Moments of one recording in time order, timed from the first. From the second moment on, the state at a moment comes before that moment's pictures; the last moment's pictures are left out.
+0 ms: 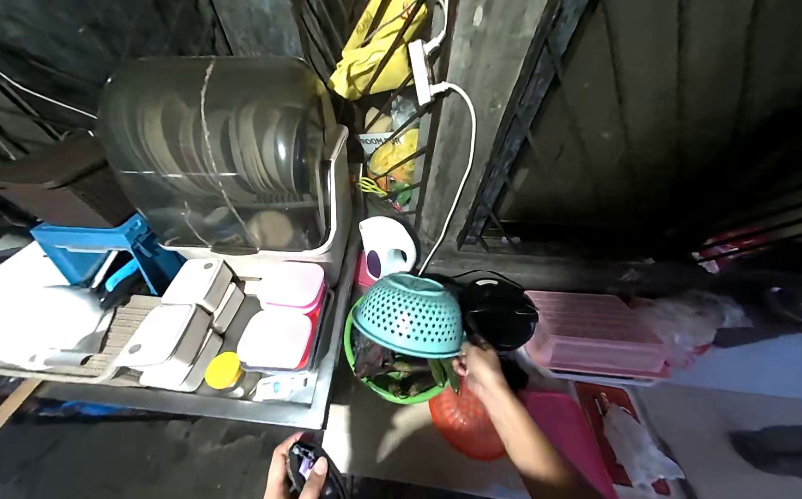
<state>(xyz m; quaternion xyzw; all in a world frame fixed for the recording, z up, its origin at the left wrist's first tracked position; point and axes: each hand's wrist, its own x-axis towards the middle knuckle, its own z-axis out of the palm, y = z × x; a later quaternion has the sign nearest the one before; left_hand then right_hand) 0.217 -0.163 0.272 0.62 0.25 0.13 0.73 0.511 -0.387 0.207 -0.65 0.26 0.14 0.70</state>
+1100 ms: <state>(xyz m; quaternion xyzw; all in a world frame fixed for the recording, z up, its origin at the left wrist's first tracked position) 0.277 -0.076 0.269 0.70 0.10 0.10 0.70 0.463 -0.441 0.316 -0.44 0.27 0.06 0.86</state>
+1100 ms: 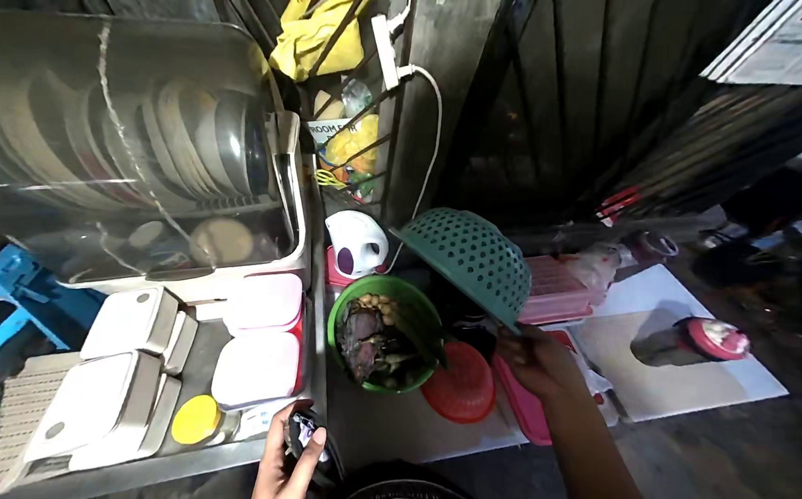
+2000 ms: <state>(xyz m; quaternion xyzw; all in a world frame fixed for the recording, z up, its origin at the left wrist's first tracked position) 0.191 -0.213 0.242 0.53 0.42 0.16 0.72 0.537 -0.457 0.291 -0.44 0.24 0.25 0.83</state>
